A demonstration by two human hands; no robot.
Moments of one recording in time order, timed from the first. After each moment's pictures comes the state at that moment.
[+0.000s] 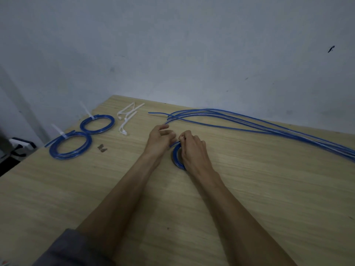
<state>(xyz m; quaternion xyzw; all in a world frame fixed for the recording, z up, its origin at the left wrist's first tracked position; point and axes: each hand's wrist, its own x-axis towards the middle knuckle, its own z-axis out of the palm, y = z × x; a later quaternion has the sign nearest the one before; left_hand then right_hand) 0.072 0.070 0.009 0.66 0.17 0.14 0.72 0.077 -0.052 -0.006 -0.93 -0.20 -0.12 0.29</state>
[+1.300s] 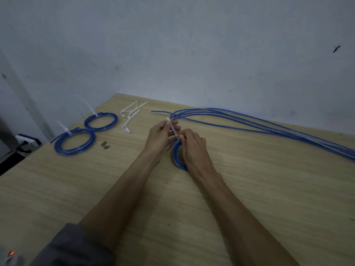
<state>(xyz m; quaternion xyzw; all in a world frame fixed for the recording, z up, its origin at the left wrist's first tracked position) 0.069 0.075 0.013 0.63 0.11 0.13 0.76 0.066 -0.055 -0.003 -0.89 -0.25 -0.13 0.36</state>
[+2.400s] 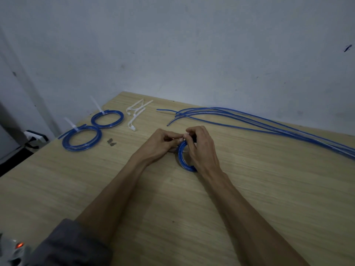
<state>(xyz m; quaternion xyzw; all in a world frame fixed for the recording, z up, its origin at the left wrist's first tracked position) 0.045 0.106 0.006 0.77 -0.08 0.01 0.63 0.072 -0.056 -0.010 -0.83 -0.26 -0.23 0.44</state>
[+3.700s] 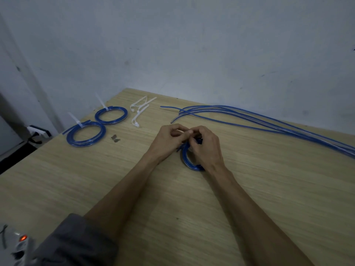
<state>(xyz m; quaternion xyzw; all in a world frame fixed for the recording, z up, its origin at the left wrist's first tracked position) 0.049 0.089 0.002 0.76 -0.01 0.10 0.64 0.075 -0.058 -0.008 -0.83 -0.25 -0.19 0.45</state>
